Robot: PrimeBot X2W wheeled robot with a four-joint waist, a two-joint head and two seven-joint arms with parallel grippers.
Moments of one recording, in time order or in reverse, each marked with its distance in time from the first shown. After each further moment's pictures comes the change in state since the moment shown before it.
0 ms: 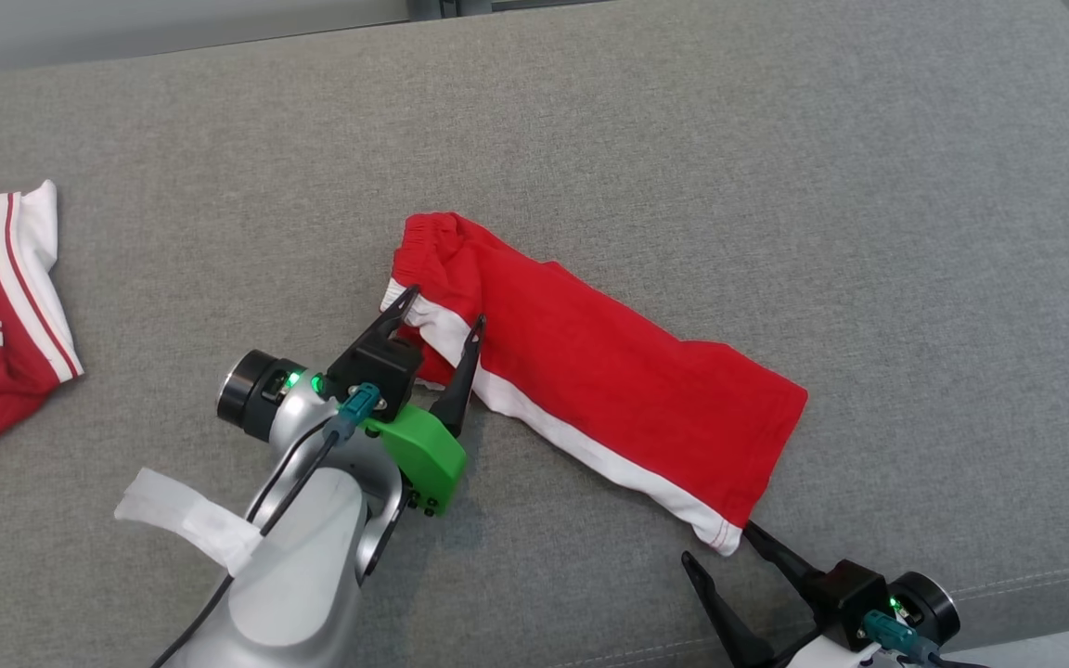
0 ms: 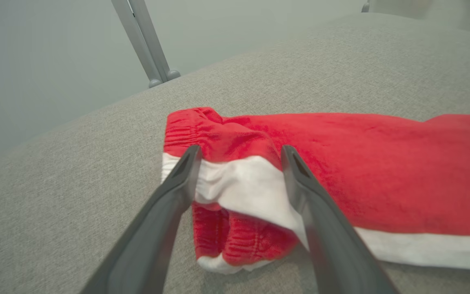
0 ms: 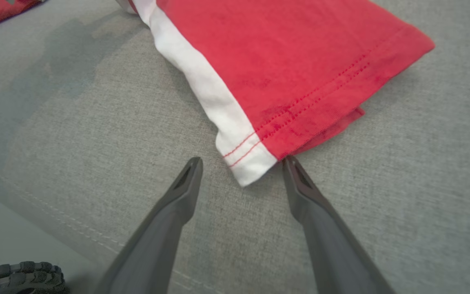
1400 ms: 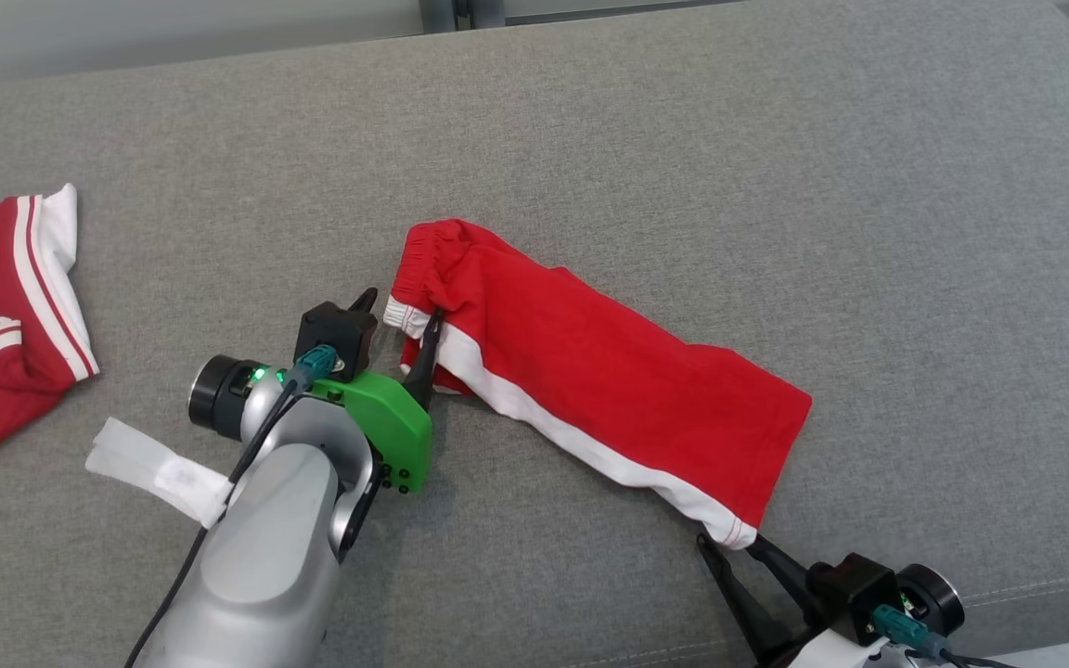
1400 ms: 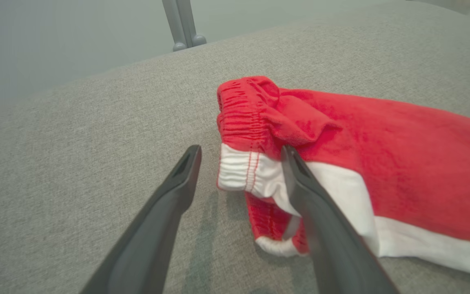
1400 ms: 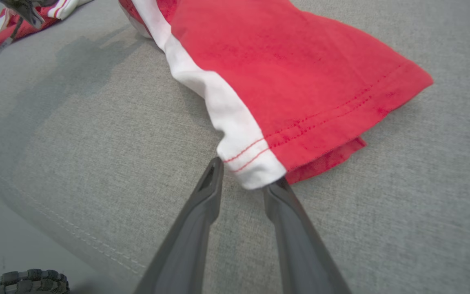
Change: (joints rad) left arm -0.095 0.019 -0.005 0.180 -0.156 0.027 0.036; right arm -0.005 -0.020 0.014 -0.032 0.030 0.000 0.000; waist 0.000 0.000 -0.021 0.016
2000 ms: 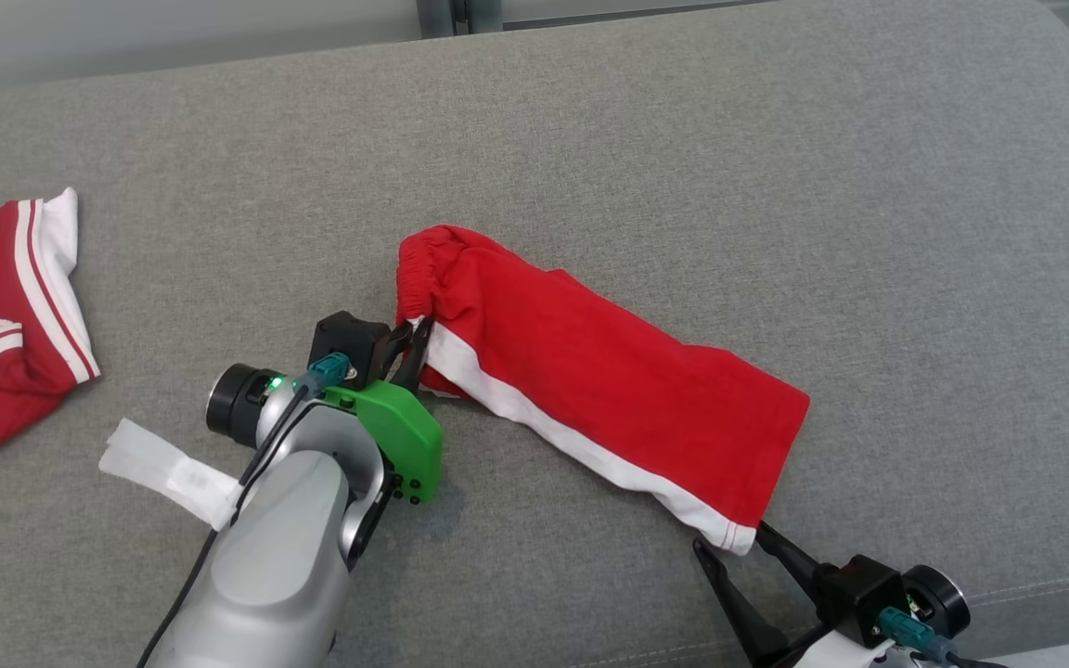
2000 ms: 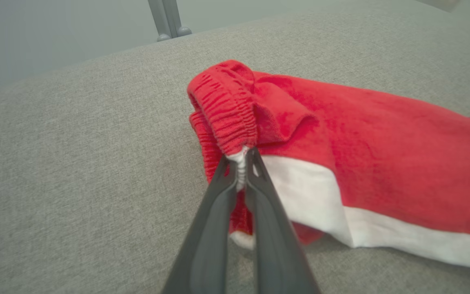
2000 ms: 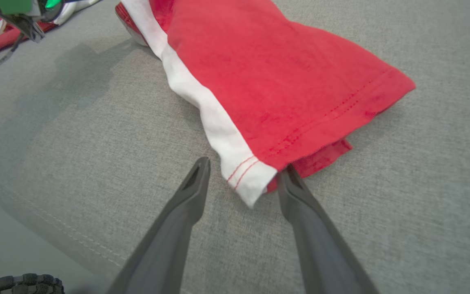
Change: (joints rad) left arm -0.003 -0.006 -0.039 0.033 -0.047 -0.019 -0.003; right arm 0.013 -0.001 -0.020 -0.020 -0.008 0.000 0.000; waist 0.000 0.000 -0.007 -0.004
